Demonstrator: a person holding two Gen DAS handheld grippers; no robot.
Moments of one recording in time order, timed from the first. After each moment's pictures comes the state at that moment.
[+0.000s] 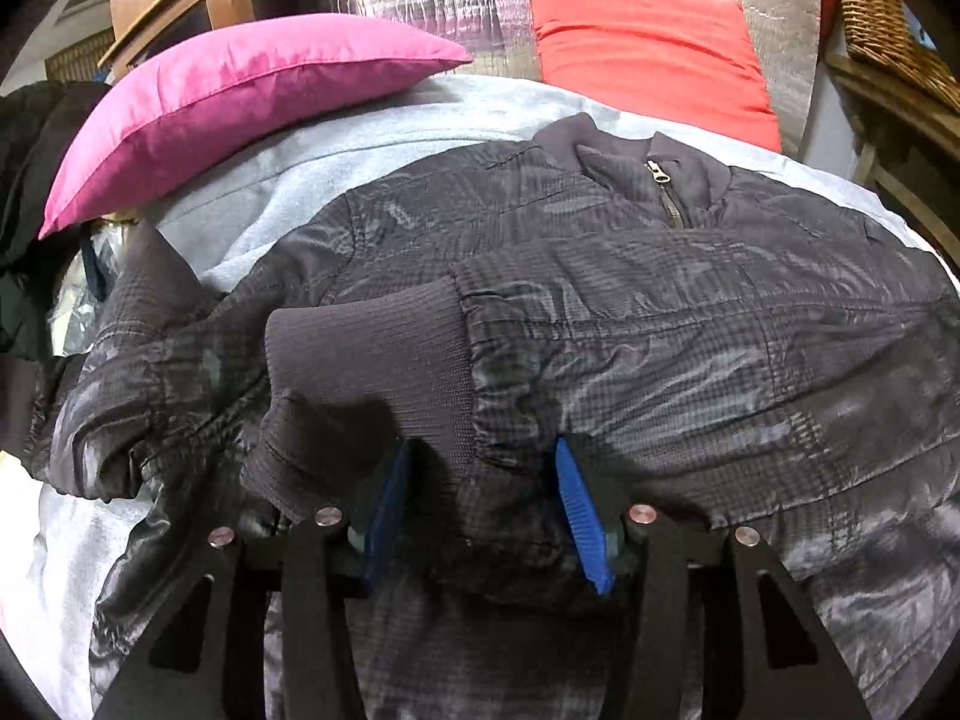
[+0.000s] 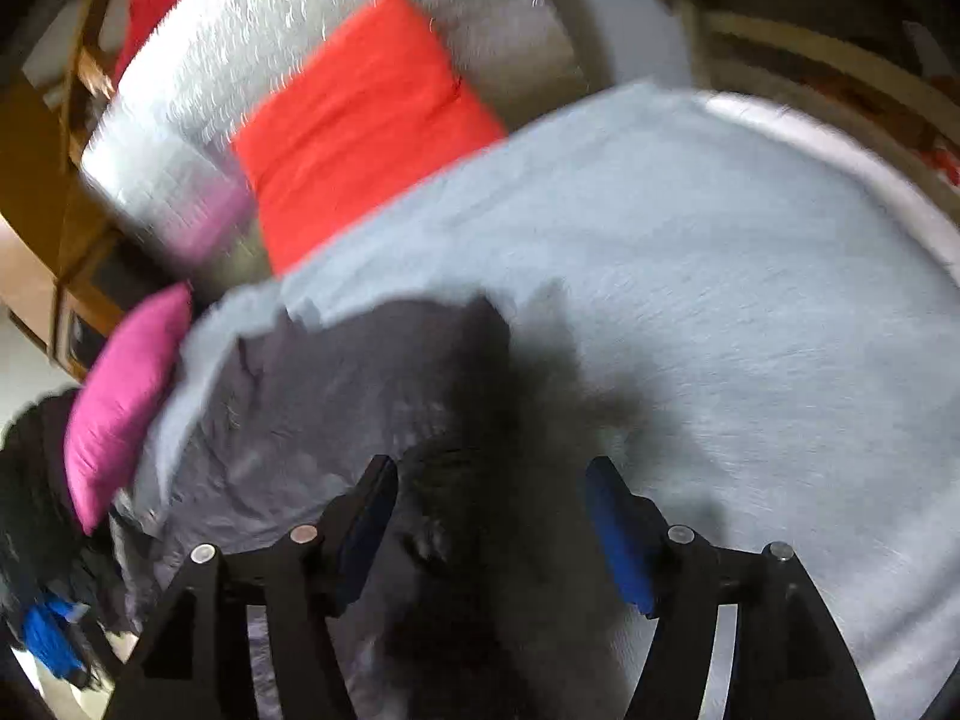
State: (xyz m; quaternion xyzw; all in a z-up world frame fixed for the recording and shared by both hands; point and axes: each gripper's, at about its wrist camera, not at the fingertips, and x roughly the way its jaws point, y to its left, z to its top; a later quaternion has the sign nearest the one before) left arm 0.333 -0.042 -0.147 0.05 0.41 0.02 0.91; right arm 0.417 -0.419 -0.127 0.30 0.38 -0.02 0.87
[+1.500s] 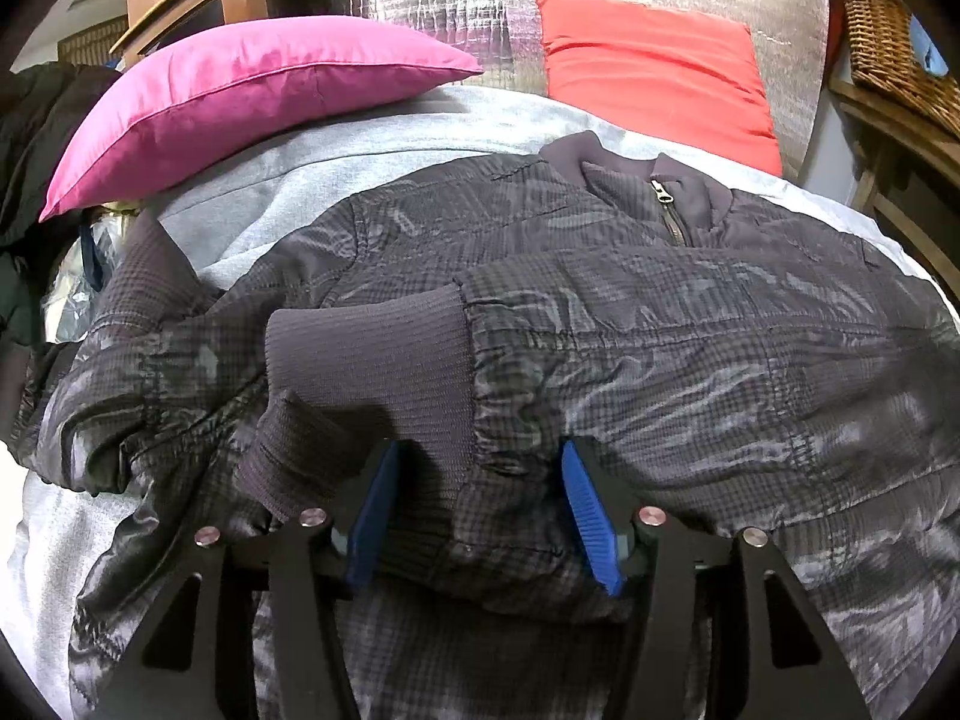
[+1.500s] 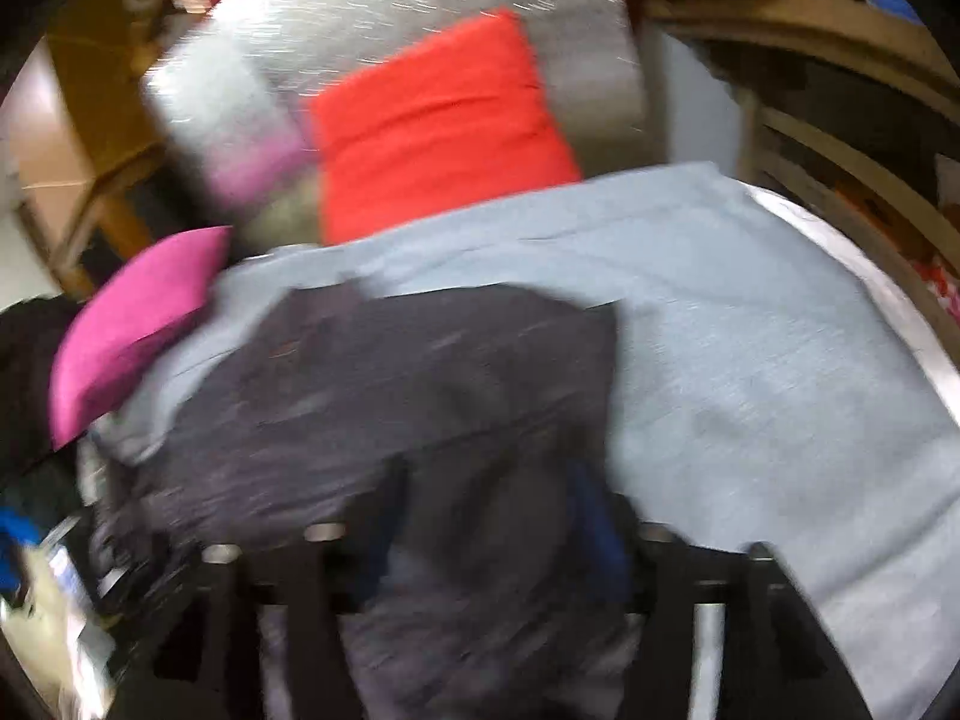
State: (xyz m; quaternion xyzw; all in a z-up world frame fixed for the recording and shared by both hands) left arm 0.342 -0.039 -0.152 0.02 0.40 0.01 0.92; right arm 0.397 -0.325 -0.084 0.17 0.38 -0.01 0.91
